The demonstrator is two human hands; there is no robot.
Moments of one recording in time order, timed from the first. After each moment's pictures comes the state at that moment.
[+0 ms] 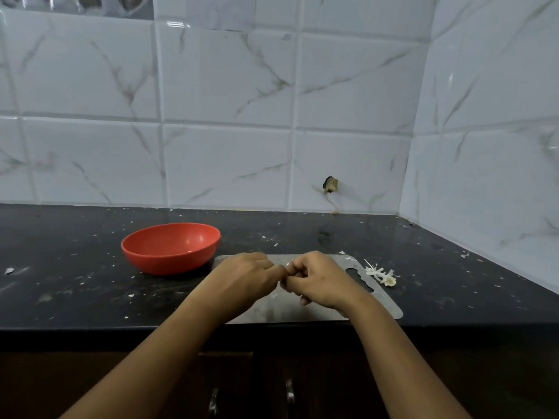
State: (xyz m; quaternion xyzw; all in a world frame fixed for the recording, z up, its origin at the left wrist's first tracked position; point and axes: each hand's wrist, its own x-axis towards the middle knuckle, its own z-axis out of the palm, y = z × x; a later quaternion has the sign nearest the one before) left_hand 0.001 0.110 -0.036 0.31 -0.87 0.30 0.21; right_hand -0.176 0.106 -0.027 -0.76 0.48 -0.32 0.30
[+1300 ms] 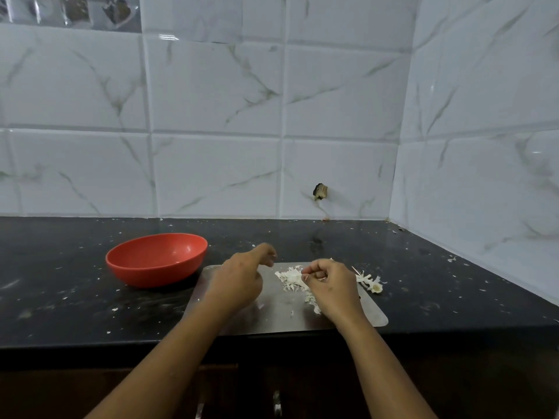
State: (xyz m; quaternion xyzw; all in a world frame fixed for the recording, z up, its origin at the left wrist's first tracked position) left_hand -0.028 0.077 -0.039 0.53 -0.78 -0.01 0.32; right_hand -0.204 0.094 -0.054 -0.62 0.56 -0.52 0.17
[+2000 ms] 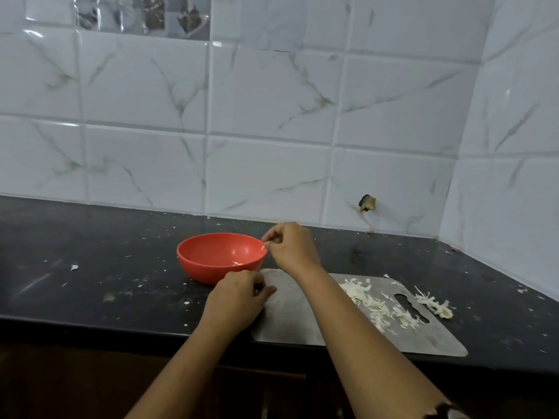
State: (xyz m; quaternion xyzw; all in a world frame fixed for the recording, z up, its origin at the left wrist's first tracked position) left_hand 0.068 0.099 -0.063 0.62 -0.69 -0.01 0.36; right_hand -0.044 0.048 0.003 -0.75 0.51 -0.42 0.12
